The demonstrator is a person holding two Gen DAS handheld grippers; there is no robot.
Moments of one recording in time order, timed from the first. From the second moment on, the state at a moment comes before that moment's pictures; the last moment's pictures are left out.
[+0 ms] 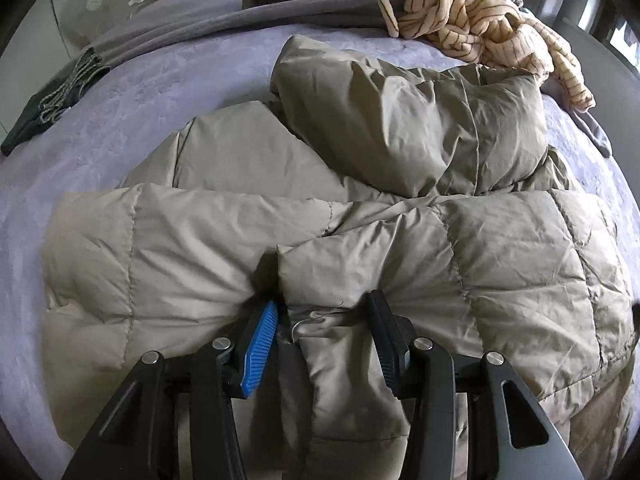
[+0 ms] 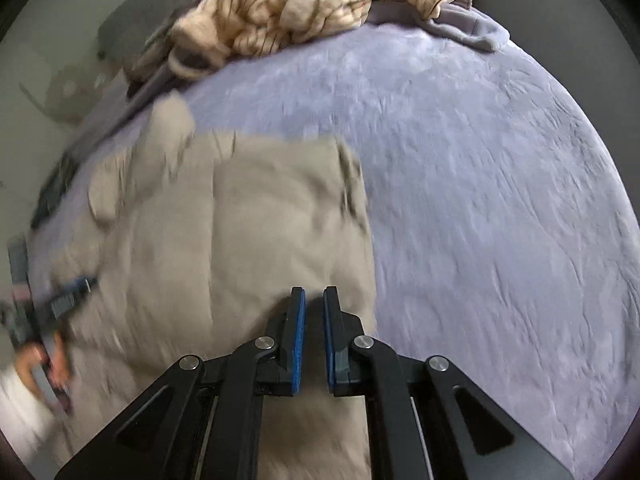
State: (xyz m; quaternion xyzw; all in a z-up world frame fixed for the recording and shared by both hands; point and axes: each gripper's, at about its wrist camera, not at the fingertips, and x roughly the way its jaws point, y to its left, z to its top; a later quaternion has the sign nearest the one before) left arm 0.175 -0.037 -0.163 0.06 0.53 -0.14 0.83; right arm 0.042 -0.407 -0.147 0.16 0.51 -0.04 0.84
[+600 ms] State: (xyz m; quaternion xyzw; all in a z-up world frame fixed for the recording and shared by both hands) left arm 0.141 -0.028 -0.118 0.08 0.55 -0.10 0.83; right arm -0.050 -0.460 -0.158 0.33 0.50 -0.08 0.80
